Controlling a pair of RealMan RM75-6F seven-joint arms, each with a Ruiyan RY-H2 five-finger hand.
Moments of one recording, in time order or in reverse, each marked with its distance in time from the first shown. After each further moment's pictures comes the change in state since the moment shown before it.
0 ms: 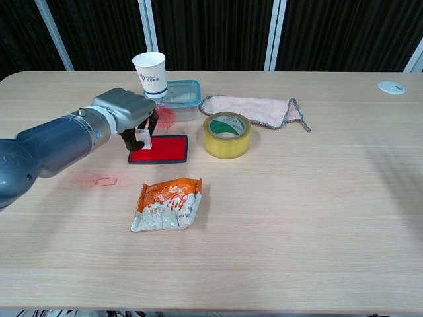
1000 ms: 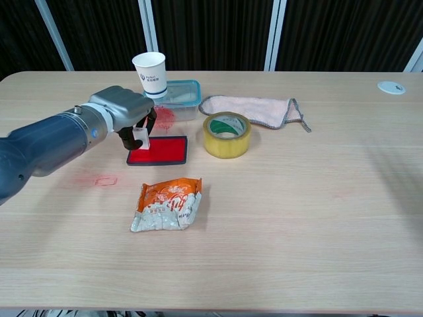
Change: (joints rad) left arm -0.001 0.027 0.016 -0.041 0.007 0.030 0.002; right arm 0.000 0.000 -0.001 0.001 -0.001 0.001 0.000
